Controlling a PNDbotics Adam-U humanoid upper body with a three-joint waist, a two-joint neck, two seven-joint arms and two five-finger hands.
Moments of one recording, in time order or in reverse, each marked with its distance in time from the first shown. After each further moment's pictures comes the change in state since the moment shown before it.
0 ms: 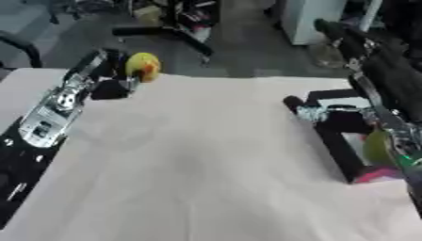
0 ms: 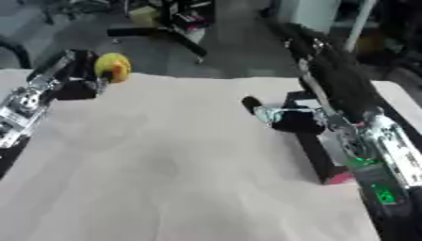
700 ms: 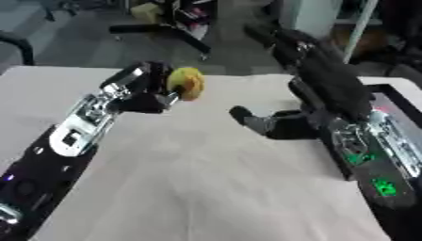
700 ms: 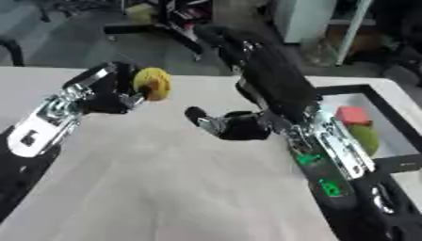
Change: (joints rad) left arm -0.035 -0.074 -0.090 -0.091 0.149 0.040 -0.141; right arm -0.043 0.068 0.088 -0.001 -0.014 -0.054 0.033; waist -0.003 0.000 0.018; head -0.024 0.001
